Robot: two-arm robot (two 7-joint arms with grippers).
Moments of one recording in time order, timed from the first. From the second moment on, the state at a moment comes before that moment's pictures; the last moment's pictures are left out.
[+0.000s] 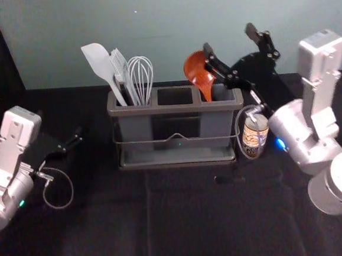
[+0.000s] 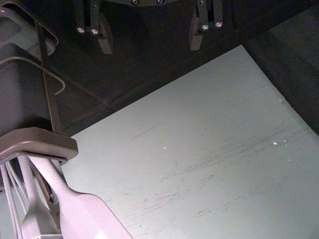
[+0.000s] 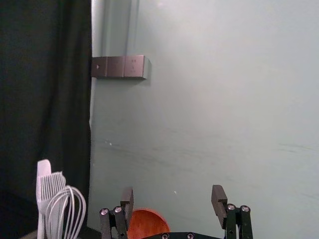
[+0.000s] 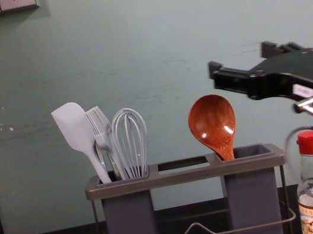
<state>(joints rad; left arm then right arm) -0.20 0.60 0.45 -1.41 -0.25 -0.12 0.03 0.16 0.14 -0.22 -1.64 0.06 -0.17 0.18</state>
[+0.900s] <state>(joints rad) -0.20 0.60 0.45 -1.41 -0.25 -0.12 0.03 -0.10 0.29 0.05 -1.82 -0.03 -0.04 0.13</state>
